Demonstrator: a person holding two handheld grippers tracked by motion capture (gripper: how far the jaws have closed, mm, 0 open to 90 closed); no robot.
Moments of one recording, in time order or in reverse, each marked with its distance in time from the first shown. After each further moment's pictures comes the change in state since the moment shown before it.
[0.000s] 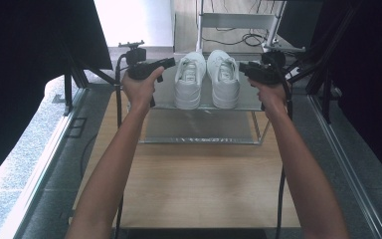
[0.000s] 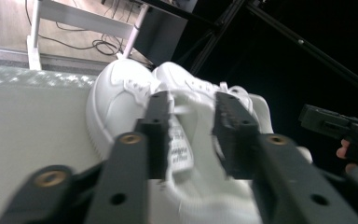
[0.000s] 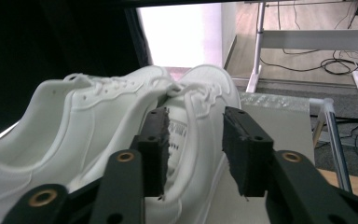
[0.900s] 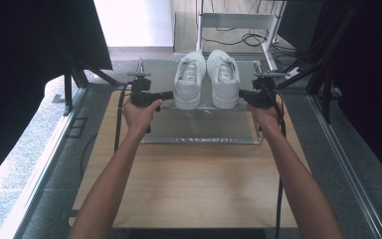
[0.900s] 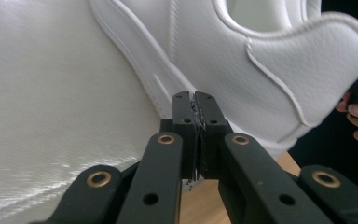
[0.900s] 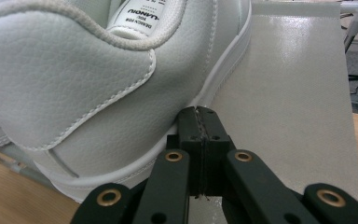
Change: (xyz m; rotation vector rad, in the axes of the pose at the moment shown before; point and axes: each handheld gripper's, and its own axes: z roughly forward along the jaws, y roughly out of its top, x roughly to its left) left arm 0.023 -0.068 0.016 0.203 -0.007 0.002; right arm -0.011 -0.066 0.026 0.163 -0.007 -0.013
